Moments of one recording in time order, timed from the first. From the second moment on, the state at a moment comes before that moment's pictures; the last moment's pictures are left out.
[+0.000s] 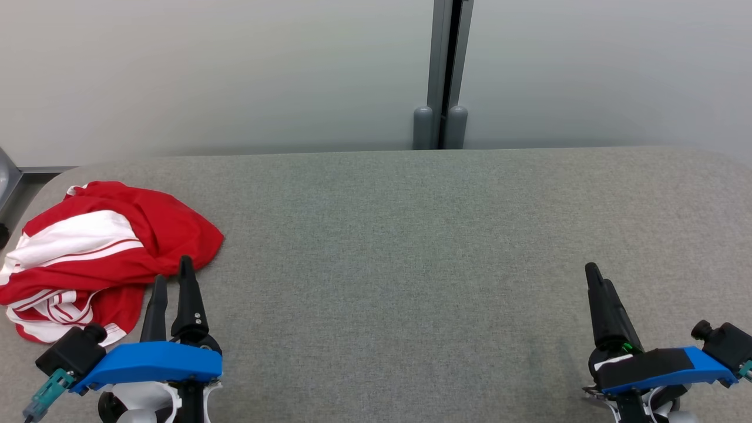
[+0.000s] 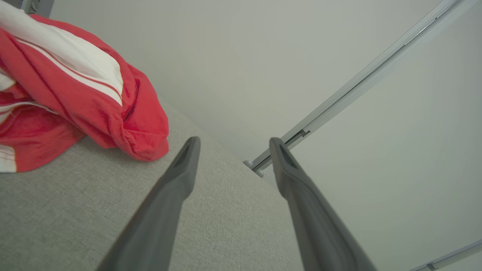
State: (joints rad) left arm -0.09 0.04 0.01 0.19 -0.83 -0.04 -0.08; right arm -0.08 -0.04 0.00 0.21 0.97 0.13 -0.08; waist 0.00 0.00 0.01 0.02
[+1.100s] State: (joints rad) left arm -0.10 0.06 -0.04 0.26 -0.40 -0.01 -0.17; right arm -0.09 -0.04 0.04 0.23 0.58 0.13 -0.17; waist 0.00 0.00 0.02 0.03
